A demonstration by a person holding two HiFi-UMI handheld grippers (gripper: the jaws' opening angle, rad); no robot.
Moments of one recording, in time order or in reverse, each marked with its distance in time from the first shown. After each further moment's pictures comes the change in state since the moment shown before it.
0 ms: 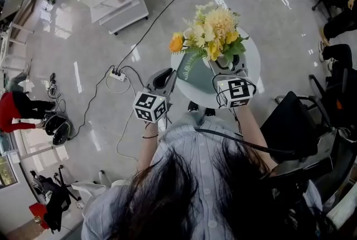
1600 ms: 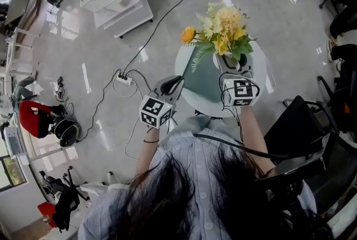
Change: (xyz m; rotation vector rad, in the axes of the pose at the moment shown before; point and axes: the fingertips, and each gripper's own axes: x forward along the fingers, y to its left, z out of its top) left arm 0.037 -0.015 -0.007 0.125 0.138 -0.094; right arm 0.022 -0.065 -0.039 0.055 -0.001 -0.128
